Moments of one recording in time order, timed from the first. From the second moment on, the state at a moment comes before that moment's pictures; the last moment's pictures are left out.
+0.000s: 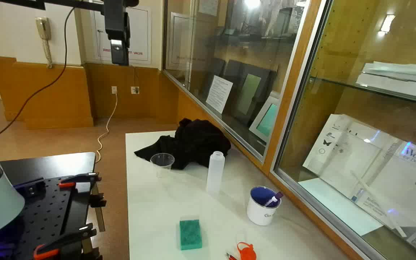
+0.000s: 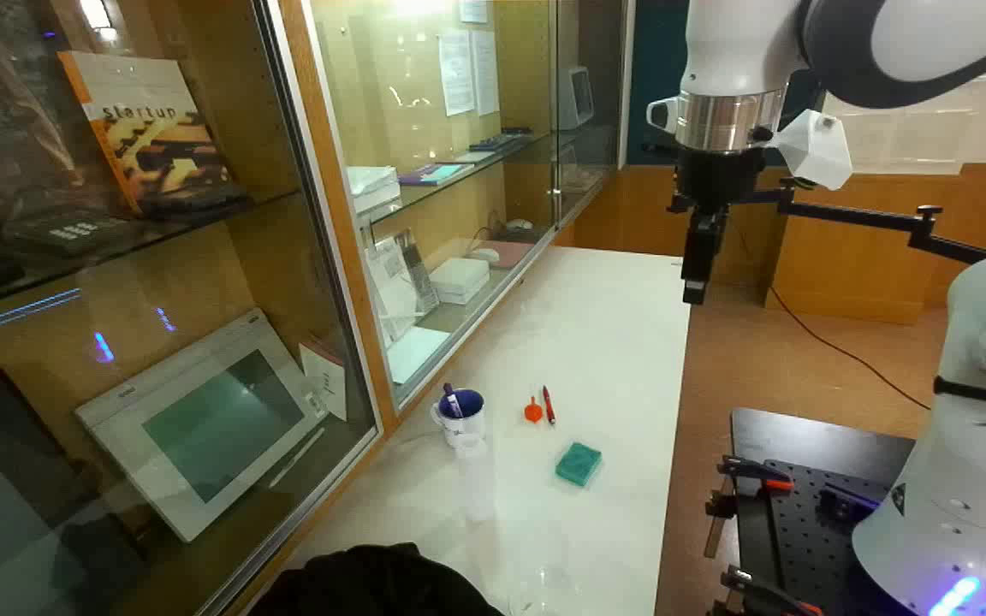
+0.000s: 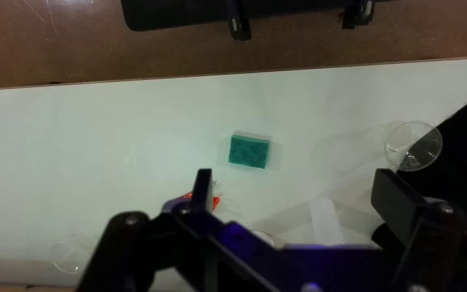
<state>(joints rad) -0.07 -0.82 0.07 -2.59 -0.11 1.78 0.11</state>
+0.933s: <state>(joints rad) -0.12 -0.75 0.04 -2.59 -0.10 1.96 0.29</state>
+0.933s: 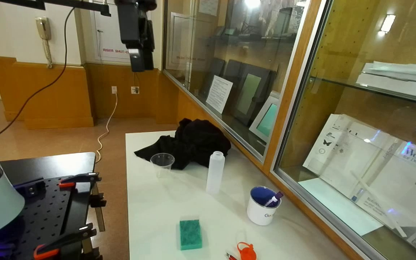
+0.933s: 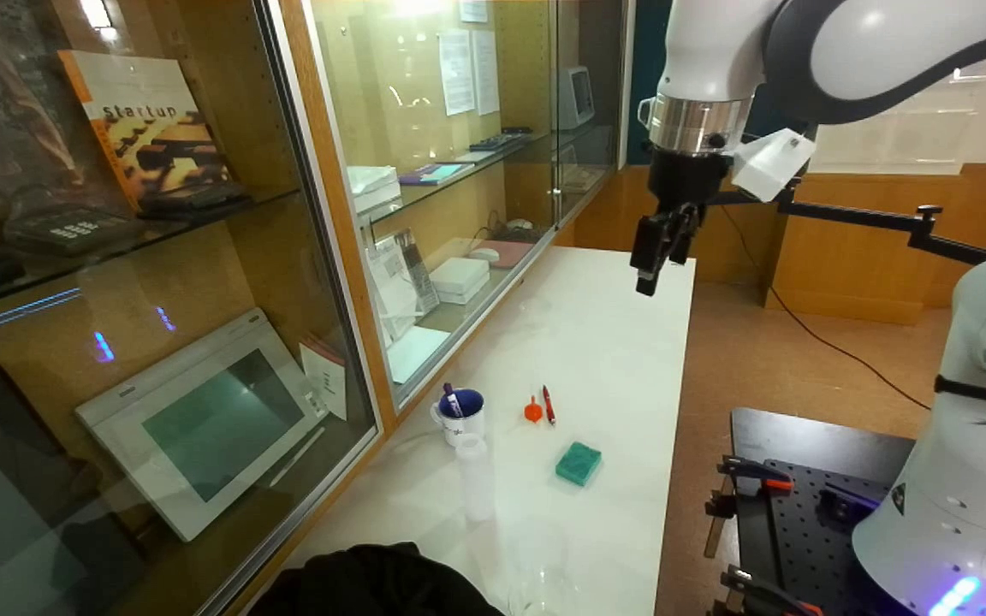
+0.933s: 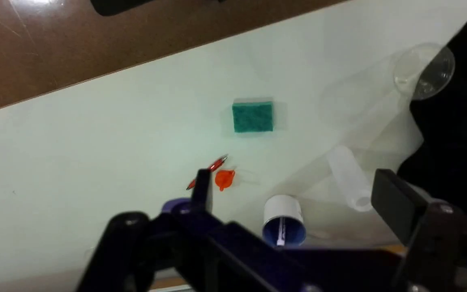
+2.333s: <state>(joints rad) -0.34 -0.04 -0.13 -2.45 -0.13 2.62 0.77</state>
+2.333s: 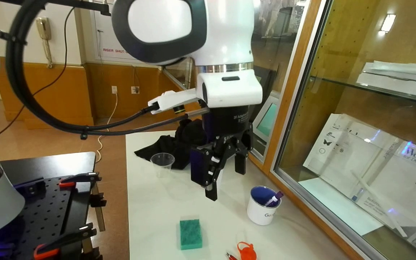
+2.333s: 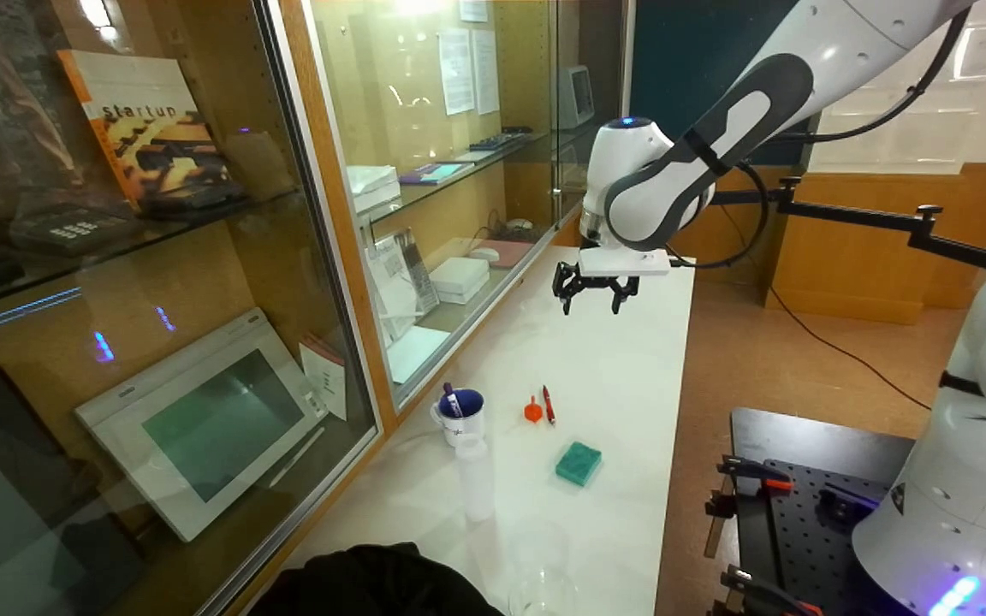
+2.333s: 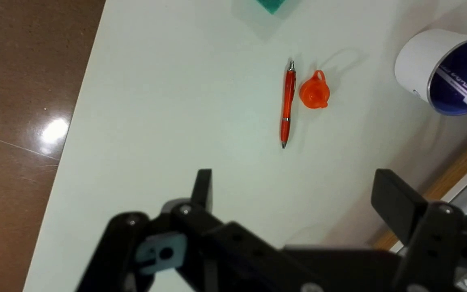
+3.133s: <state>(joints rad) -0.27 0.44 -0.18 -2.12 0.19 2.61 0.81</state>
